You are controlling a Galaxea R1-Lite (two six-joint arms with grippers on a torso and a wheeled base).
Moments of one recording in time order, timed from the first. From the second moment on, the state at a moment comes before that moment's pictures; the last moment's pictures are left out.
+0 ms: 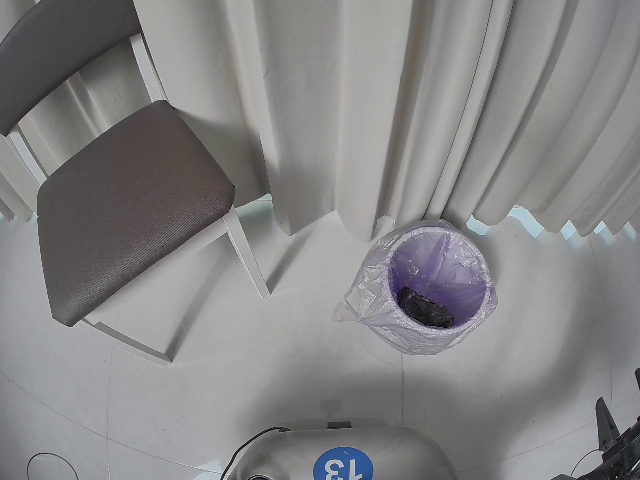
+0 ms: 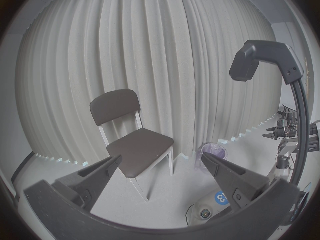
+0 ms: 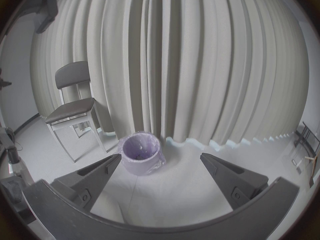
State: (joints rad) left arm 0.00 0.01 -0.94 0.83 -0.17 0.15; right arm 0.00 0.01 -0.02 0.00 0.03 -0.02
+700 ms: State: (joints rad) left arm 0.00 0.02 -0.43 0.25 -0.10 0.08; right arm 0.00 0.02 -0.02 0.00 0.03 -0.01
